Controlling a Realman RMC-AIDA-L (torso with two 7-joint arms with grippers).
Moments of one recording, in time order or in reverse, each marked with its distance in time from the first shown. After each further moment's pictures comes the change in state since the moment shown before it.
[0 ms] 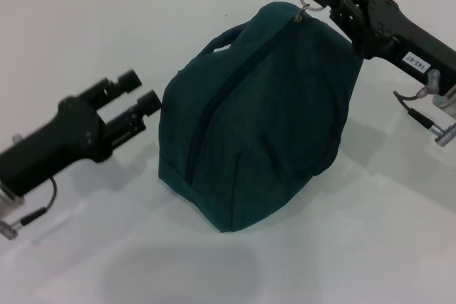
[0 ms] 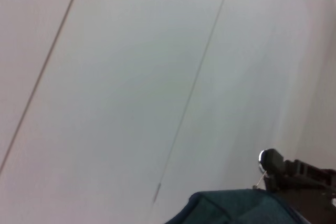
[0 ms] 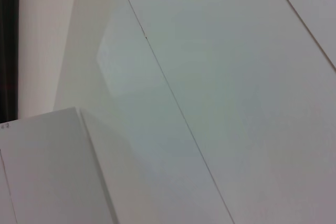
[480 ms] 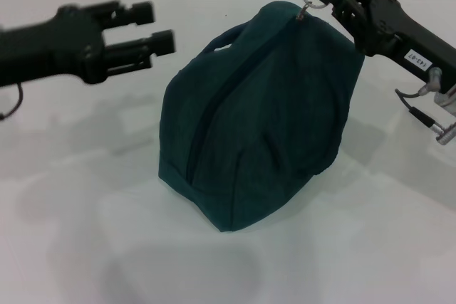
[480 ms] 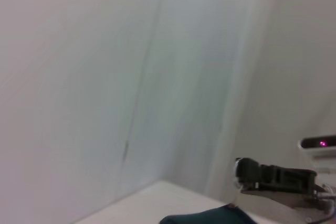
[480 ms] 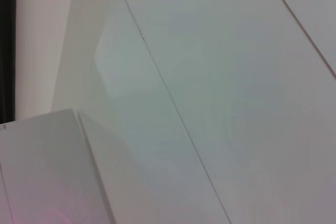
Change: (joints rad) left arm -0.032 -0.012 0.058 0.815 0.212 -0.037 -0.660; right arm 0.001 -0.001 0.001 0.003 0.009 0.004 0.003
